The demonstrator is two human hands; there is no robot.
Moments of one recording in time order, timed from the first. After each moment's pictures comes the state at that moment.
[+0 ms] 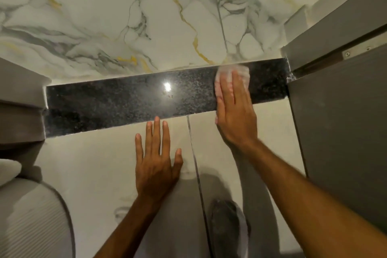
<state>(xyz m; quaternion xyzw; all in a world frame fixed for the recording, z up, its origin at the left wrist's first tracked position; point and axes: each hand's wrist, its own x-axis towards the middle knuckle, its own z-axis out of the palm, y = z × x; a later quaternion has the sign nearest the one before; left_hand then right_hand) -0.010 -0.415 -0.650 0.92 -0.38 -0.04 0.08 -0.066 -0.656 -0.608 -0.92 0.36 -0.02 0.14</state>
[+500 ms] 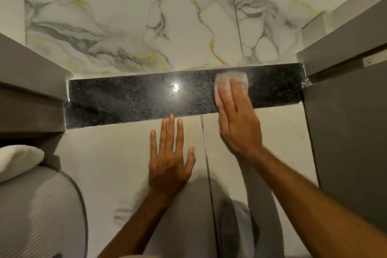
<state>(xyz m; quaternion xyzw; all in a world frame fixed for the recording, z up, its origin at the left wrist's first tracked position) -0.012 -0.412 -0.657 0.92 -0.38 -0.03 0.10 -0.064 -0.634 -0.607 -0.94 0.30 -0.01 0.17</state>
